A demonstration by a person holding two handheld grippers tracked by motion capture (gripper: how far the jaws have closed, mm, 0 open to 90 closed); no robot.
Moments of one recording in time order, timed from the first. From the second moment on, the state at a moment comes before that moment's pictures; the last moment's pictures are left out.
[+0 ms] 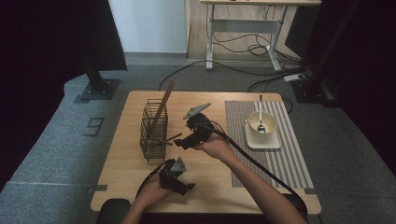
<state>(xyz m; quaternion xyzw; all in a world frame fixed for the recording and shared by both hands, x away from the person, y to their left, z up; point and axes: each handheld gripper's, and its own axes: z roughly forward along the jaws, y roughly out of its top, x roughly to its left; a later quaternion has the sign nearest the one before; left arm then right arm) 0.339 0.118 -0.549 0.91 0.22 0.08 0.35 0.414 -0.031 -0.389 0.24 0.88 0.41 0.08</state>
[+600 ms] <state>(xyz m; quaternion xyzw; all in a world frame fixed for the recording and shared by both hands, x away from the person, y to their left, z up) 0.339 0.118 -0.550 0.91 0.22 0.08 0.35 0.410 -0.010 -0.396 0.18 0.89 0.42 0.07</state>
